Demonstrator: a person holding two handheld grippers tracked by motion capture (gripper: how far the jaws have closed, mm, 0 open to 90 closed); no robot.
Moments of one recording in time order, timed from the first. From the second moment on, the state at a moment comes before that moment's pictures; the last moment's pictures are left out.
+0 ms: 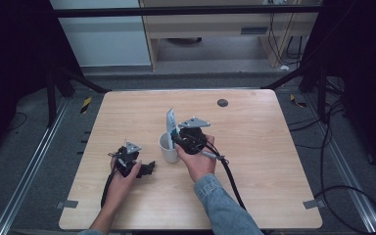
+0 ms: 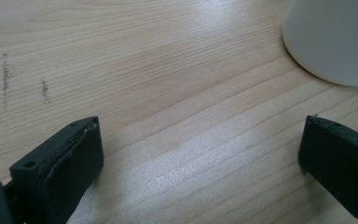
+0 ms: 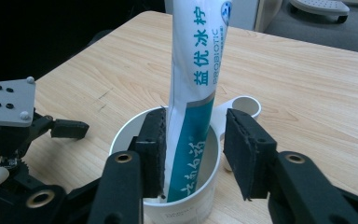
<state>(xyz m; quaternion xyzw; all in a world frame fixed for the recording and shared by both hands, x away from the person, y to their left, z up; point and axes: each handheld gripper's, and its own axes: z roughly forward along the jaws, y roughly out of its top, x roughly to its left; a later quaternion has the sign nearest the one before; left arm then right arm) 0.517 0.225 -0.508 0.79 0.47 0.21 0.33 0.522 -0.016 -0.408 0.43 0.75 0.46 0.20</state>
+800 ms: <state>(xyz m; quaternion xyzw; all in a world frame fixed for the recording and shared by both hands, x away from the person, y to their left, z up) 0.519 0.224 -0.508 0.79 0.47 0.21 0.32 0.529 -0.050 -0.394 0.43 0.77 0.43 0.21</state>
